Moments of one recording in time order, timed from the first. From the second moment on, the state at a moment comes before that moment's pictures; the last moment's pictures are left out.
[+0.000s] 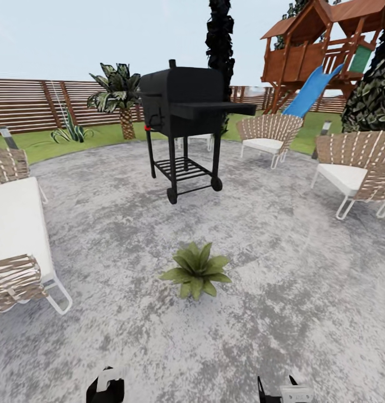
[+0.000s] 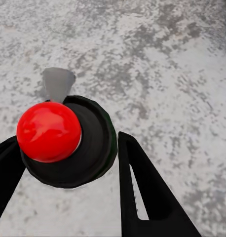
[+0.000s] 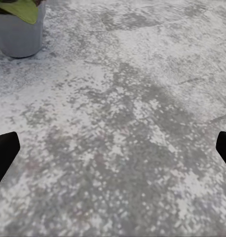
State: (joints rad) left arm -0.31 0.00 0.01 -0.32 0.09 -0.40 0.08; right arm -0.17 -0.02 0.00 -0.40 0.12 -0.68 -0.15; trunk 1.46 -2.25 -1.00
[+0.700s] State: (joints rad) left arm -0.31 0.00 0.00 -0.33 0.08 -0.40 0.08; right arm -0.17 -0.02 0.00 -0.40 0.12 -0.68 -0.15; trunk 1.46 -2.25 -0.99
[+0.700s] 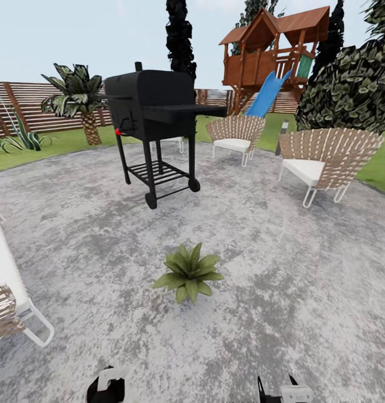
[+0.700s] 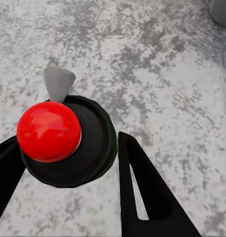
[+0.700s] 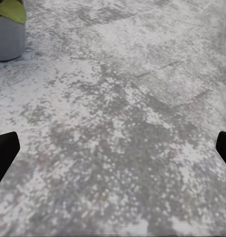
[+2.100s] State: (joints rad) left arm -0.40 0.21 -0.09 -0.40 -0.39 -0.27 -0.62; right arm -0.34 0.00 0.07 -0.54 0.58 -0.40 0.38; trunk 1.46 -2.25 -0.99
